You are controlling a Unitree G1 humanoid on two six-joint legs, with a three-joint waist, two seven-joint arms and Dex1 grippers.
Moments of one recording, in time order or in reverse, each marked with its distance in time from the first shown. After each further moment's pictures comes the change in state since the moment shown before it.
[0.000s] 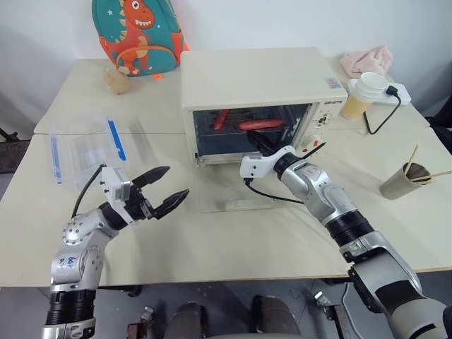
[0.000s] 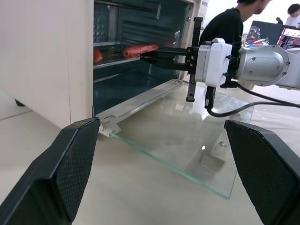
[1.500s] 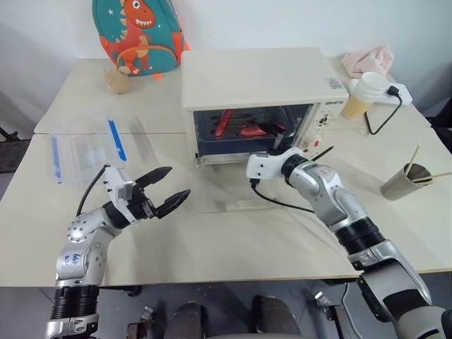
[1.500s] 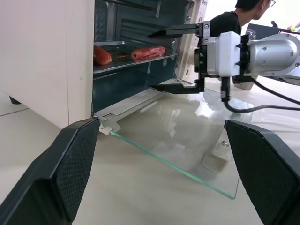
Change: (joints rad) left arm -0.022 -0.002 -0.014 0.067 0.001 -0.035 -0.025; right arm 0.115 -0.073 -0.047 -0.244 0.155 0.116 0.281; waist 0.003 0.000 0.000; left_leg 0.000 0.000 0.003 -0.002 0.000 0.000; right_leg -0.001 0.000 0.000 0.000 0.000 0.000
